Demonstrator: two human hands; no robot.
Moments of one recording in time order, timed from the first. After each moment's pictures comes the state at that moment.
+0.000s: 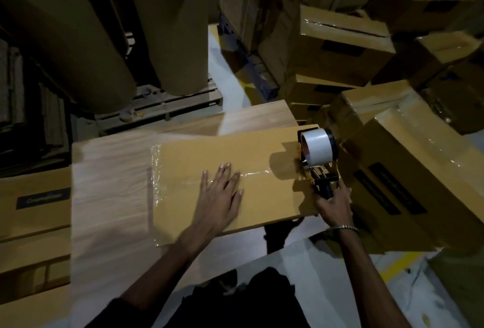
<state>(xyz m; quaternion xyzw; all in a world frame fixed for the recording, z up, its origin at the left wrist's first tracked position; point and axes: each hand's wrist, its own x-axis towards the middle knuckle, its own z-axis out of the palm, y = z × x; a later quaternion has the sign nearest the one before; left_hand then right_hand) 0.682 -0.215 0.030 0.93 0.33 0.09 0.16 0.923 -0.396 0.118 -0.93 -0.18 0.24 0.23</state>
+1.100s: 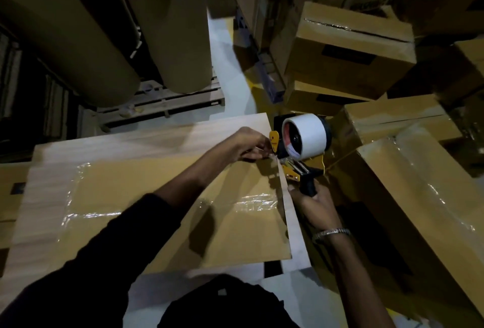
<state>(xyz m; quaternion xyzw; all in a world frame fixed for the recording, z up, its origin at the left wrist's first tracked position) 1.045 -0.126 0.118 0.53 0.50 0.00 0.68 1.137 -0.355 0.117 -0.80 -0.18 0.40 0.40</state>
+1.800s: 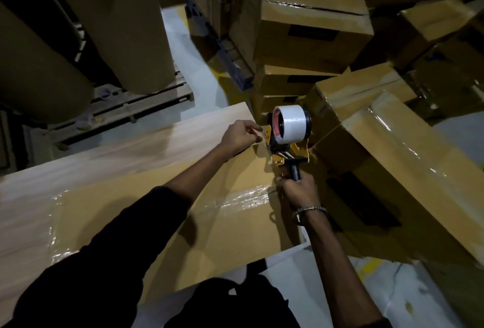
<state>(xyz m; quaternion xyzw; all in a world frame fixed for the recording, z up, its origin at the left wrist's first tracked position) 1.055 -0.100 0.039 0.76 0.36 0.05 0.54 1.084 -0.325 0.104 -0.85 -0.04 0.36 0.38</state>
